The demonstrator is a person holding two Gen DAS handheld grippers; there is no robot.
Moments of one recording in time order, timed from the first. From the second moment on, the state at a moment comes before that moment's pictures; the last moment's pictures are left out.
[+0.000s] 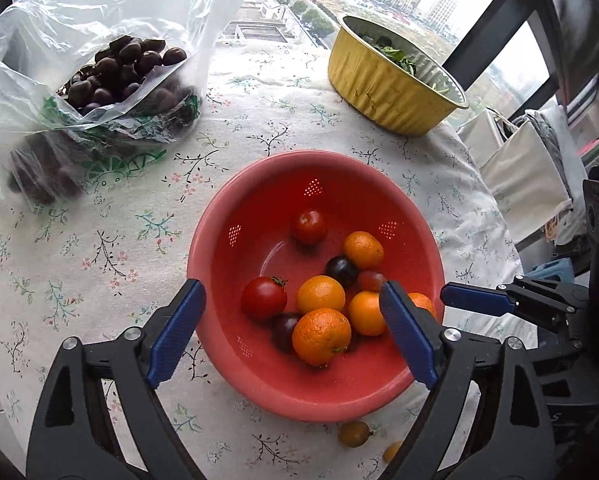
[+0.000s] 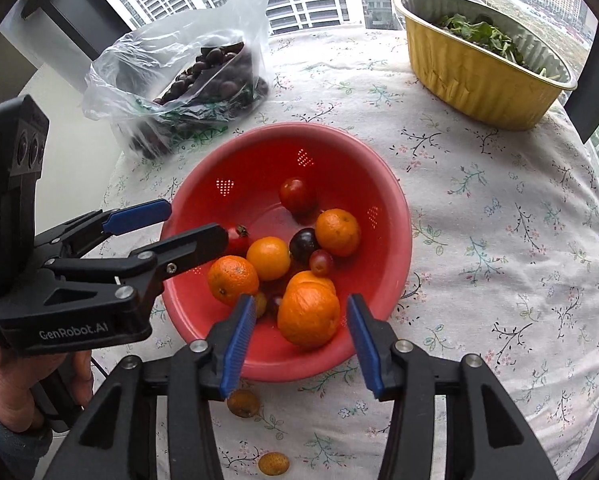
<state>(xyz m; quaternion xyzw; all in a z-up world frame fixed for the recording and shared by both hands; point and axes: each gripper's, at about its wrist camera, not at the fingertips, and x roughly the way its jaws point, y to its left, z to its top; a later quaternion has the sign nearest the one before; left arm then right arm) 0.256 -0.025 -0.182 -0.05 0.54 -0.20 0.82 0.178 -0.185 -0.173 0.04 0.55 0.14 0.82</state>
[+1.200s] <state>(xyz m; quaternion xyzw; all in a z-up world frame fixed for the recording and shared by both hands) 0.045 0.026 -0.220 -0.01 0.59 -0.19 0.78 0.045 -0.154 -0.257 0.02 0.61 0.12 0.79</state>
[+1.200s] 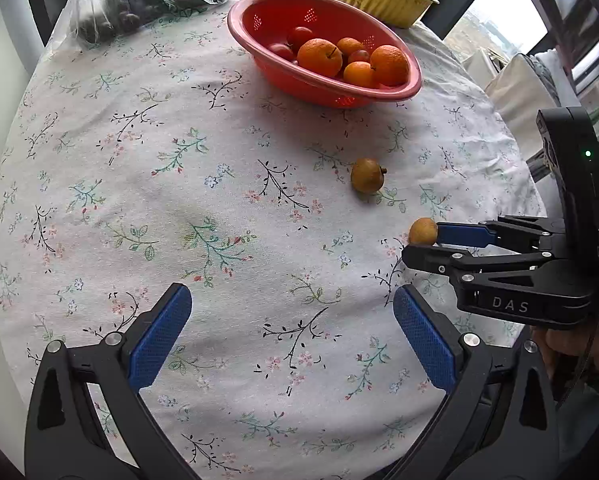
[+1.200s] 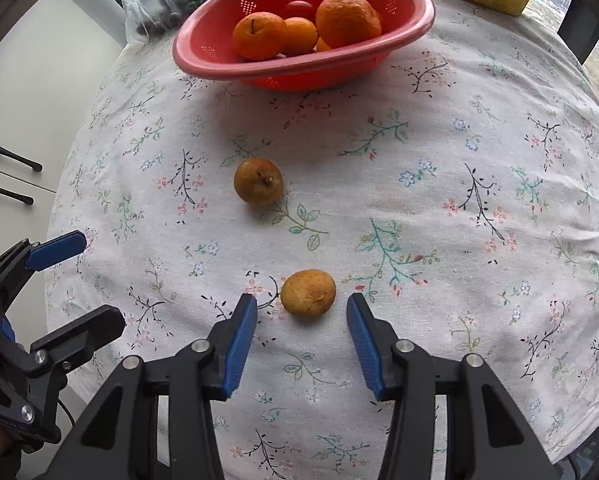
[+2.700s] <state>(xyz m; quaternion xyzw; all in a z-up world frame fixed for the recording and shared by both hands) 0.135 -0.089 -0.258 0.04 0.58 -0.21 0.79 0.071 -0.203 -0.253 -0.02 0.63 0.12 0.77</state>
